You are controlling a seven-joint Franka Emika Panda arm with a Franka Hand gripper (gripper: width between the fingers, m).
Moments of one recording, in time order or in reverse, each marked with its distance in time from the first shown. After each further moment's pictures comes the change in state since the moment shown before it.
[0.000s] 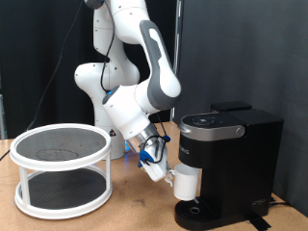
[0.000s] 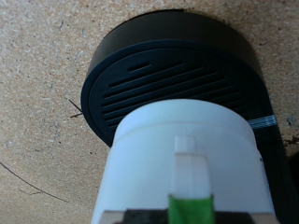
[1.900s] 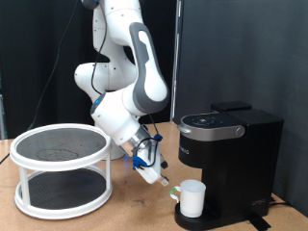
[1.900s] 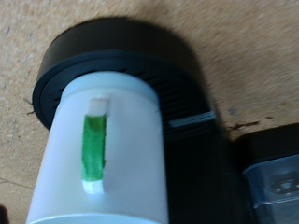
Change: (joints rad) arm -0.087 -0.057 -0.040 -0.063 -0.093 -0.210 -0.013
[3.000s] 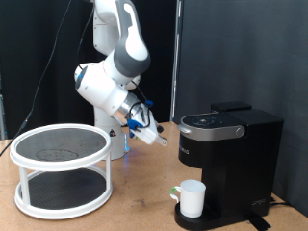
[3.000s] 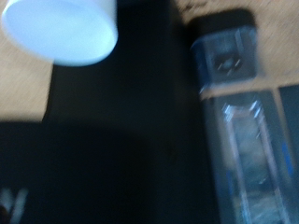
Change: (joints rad) arm -0.050 -0.305 -0.062 -0.069 -0.052 -0.326 0.044
